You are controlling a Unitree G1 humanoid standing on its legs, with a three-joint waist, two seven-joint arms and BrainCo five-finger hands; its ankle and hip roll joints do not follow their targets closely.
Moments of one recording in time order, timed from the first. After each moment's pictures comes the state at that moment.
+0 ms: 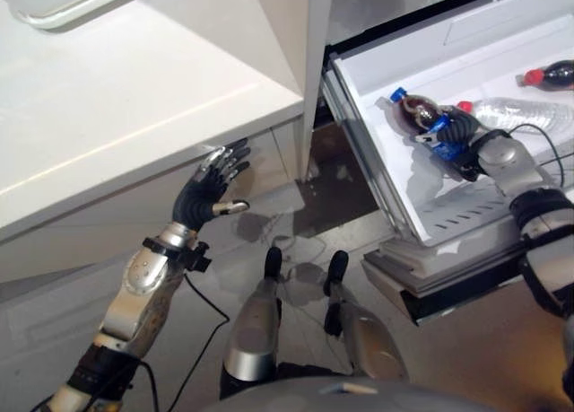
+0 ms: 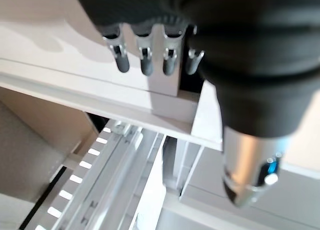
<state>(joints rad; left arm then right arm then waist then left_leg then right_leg) 0.02 0.59 -0.18 -0.21 -0.64 -0.28 -0.20 -0.95 -0.78 0.52 1.01 0.10 -0.08 0.13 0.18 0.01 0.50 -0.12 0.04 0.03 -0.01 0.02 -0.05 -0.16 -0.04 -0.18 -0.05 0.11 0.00</state>
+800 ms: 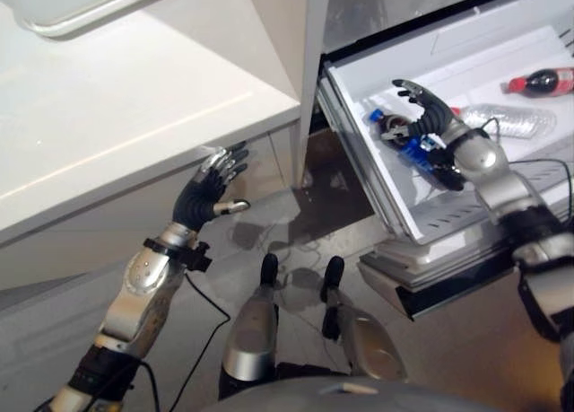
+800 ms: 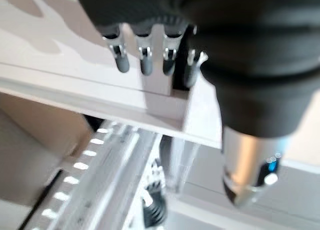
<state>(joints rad) 0.02 0.61 -0.17 -0.21 -0.60 -0.27 -0.19 -0.55 -0.76 0.18 0.35 0.04 -0.14 0.02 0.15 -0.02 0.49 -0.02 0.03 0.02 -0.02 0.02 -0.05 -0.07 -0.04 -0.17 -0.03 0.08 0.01</state>
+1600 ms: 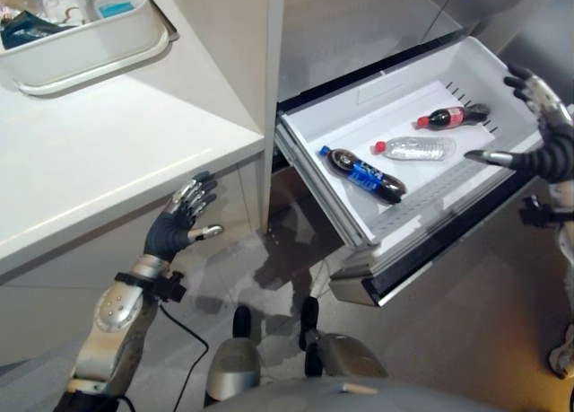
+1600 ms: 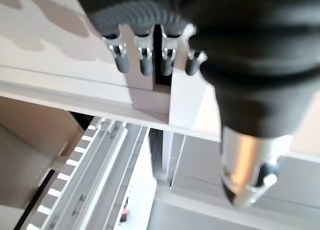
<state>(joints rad) 0.27 0.52 0.01 -0.20 -0.53 -0.21 -0.21 0.09 -0.60 -0.38 -0.23 0.09 -0.28 0.03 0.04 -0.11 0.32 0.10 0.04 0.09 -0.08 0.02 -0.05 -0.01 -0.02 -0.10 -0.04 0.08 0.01</state>
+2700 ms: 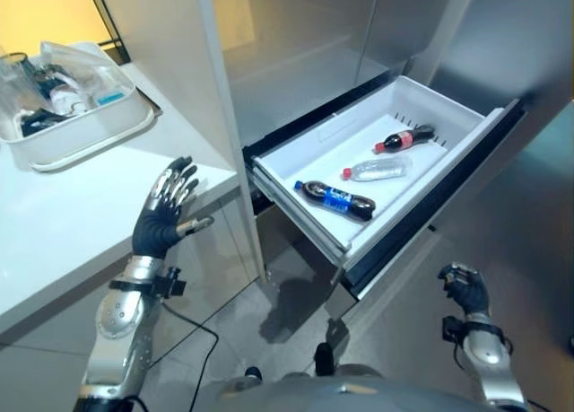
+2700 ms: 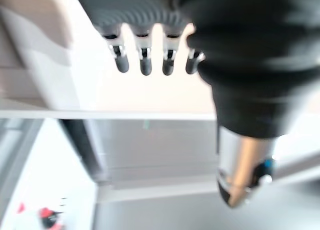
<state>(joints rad) 0.21 0.43 0.02 -0.22 -0.48 -0.36 -0.14 0.20 -0.33 -0.07 0.49 0.07 -0.30 -0.19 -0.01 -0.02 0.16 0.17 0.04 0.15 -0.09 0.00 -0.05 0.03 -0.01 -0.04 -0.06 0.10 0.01</state>
